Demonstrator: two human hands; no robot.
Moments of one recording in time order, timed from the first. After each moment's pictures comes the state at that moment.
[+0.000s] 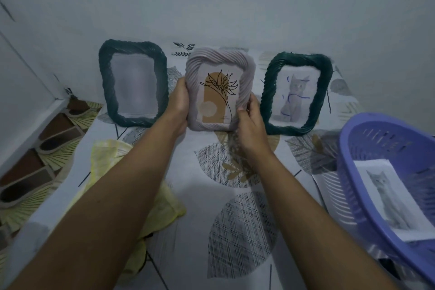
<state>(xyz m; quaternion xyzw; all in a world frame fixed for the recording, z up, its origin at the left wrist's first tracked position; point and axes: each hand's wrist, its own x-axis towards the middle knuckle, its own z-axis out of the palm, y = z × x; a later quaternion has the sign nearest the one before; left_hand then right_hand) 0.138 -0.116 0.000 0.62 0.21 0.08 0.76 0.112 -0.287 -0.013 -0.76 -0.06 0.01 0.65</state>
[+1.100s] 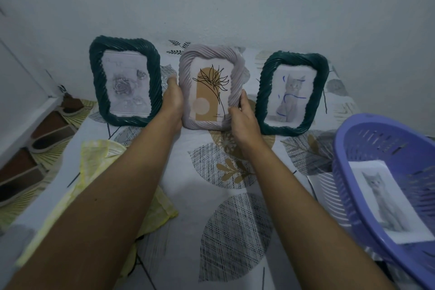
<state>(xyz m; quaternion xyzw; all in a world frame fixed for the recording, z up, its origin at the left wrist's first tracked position) 0.149 -0.119 -0.003 0.59 0.28 0.07 0.76 0.119 -0.280 -0.001 -0.78 -0.02 0.10 0.61</state>
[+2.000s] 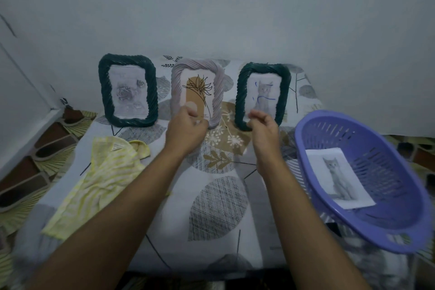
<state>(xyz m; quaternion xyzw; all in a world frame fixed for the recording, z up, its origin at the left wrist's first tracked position) 0.041 -0.190 0.023 0.87 0.17 0.10 0.46 0.052 -0.359 0.033 -0.70 0.08 -0.01 0.71</state>
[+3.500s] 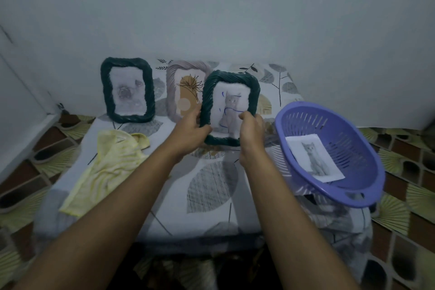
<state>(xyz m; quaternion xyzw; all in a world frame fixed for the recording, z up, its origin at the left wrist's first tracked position) -0.016 -0.213 0.053 0.82 0.02 0.02 0.57 0.010 -0.344 0.056 -0.69 0.20 0.00 0.69</state>
